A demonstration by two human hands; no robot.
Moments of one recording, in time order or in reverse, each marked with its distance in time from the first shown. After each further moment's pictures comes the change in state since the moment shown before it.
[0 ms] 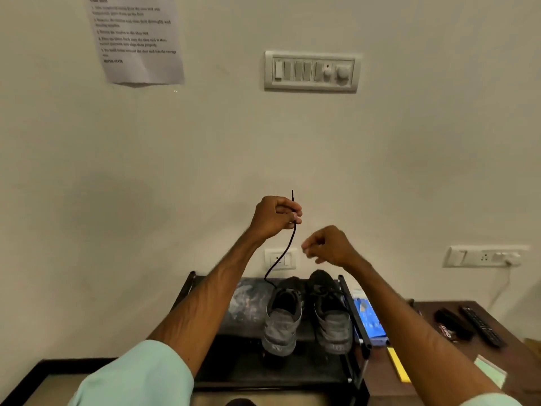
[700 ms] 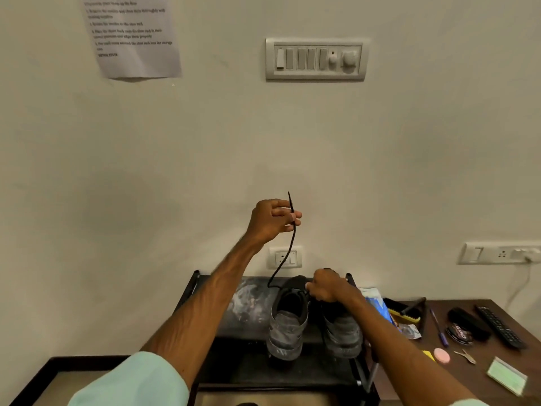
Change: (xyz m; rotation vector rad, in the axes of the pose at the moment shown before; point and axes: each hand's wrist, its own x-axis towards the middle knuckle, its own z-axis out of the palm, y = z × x) left_hand 0.004 -0.019 -0.004 -0.141 0.039 -0.086; right_hand 0.006 0.064 0.068 -0.575 -0.329 0.237
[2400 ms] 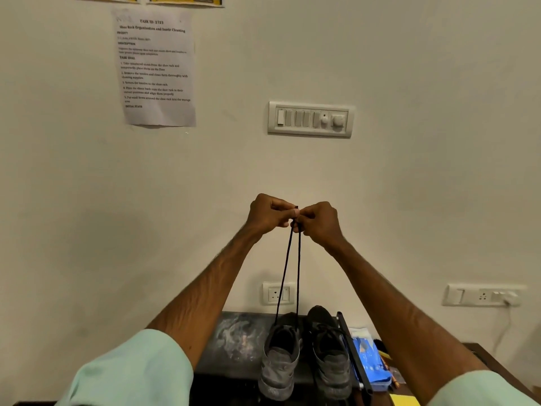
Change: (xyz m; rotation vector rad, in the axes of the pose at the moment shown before) left_hand 0.031 0.090 -0.017 0.180 0.070 0.224; right_hand -0.050 -0.083 -0.186 0.623 0.732 -0.356
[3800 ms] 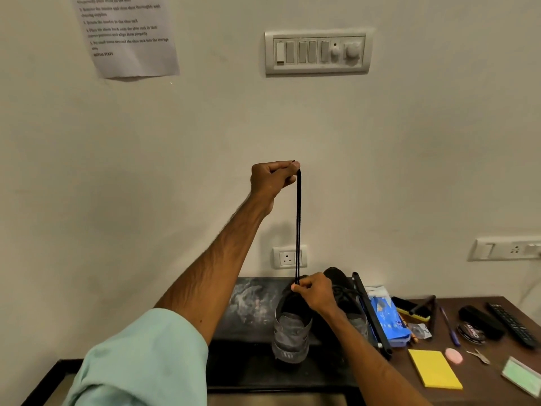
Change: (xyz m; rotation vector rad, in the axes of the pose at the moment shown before) left_hand 0.013 -0.036 0.023 -0.373 0.211 -0.208; right_hand -0.126 0.209 0.153 0.012 -0.252 0.370
